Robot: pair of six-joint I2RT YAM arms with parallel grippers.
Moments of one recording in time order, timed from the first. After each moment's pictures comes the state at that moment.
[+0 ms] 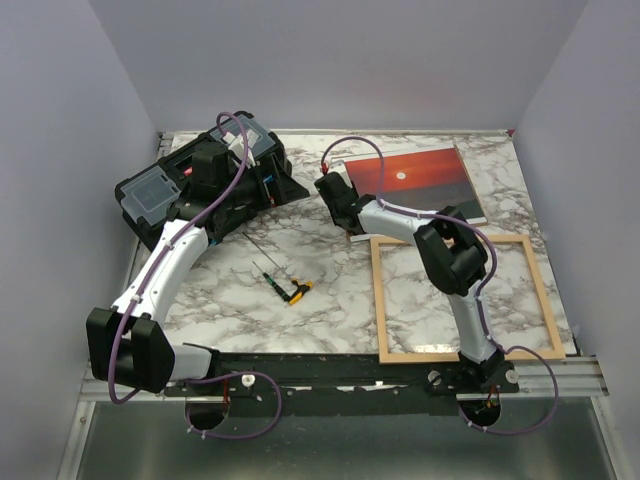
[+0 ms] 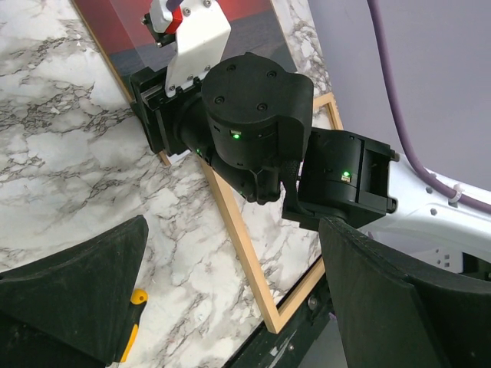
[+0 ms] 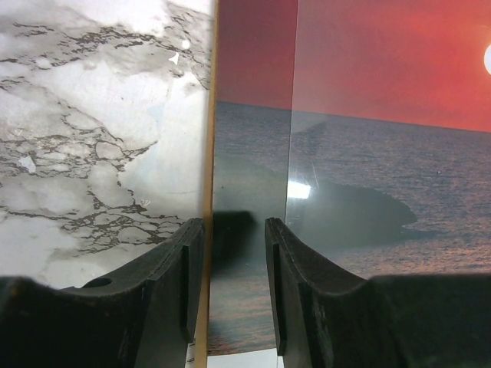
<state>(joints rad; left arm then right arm) -0.22 1.31 1.14 -0.26 0.65 -0.60 0.71 2.17 1.55 -0.23 0.55 0.15</state>
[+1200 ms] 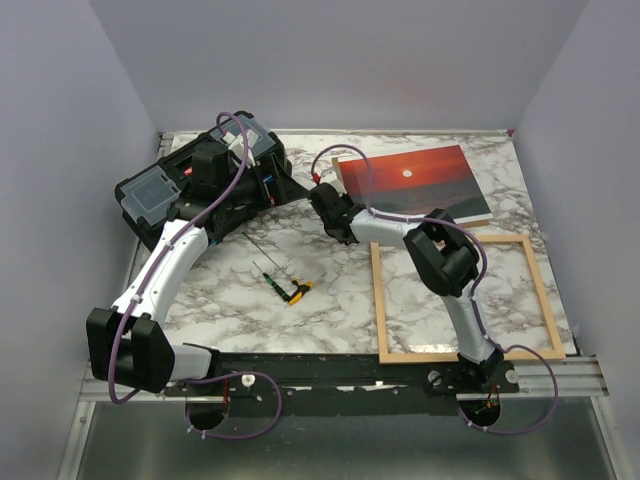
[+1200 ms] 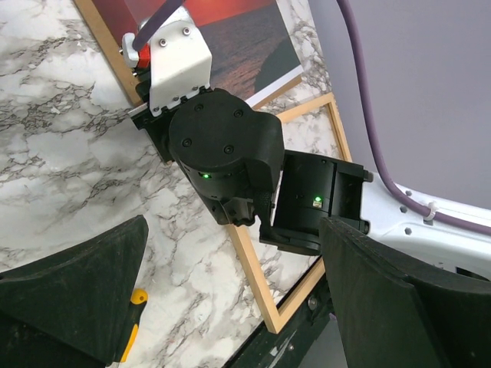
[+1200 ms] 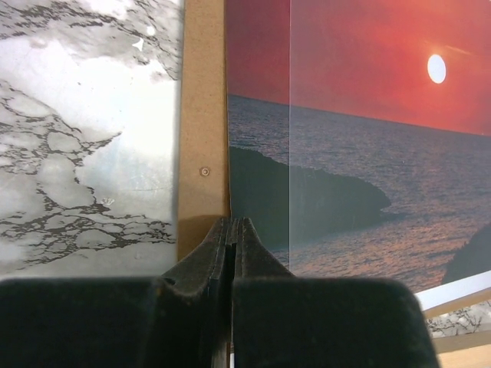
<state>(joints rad) -0.22 1.31 1.14 -0.26 0.65 -0.60 0.76 2.21 1.54 -0.18 0.75 0.03</state>
